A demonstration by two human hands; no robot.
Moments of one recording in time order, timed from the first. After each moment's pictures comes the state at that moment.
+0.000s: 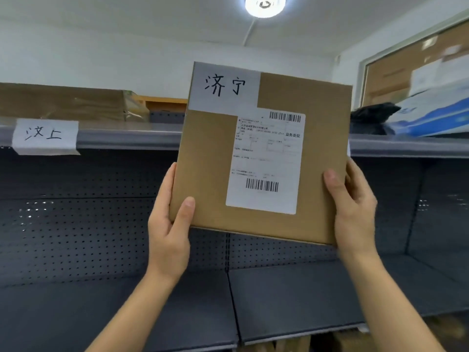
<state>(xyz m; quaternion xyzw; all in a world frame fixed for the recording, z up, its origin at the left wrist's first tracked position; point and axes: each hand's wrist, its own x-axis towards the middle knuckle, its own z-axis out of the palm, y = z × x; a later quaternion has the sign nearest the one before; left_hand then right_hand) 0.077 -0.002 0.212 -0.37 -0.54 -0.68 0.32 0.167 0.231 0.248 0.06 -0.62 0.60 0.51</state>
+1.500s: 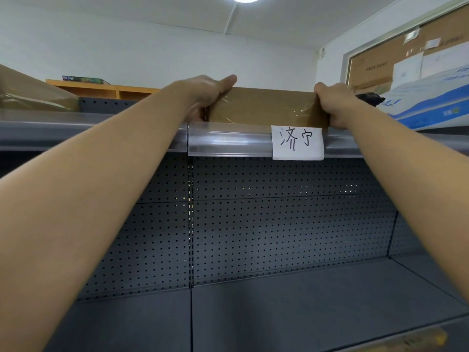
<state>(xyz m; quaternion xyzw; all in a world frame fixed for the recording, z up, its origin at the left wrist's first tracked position) -0.045 0.183 0.437 -0.28 -0.77 -0.57 0.02 0.009 0.440 0.440 -0.16 -0.75 0.50 0.40</state>
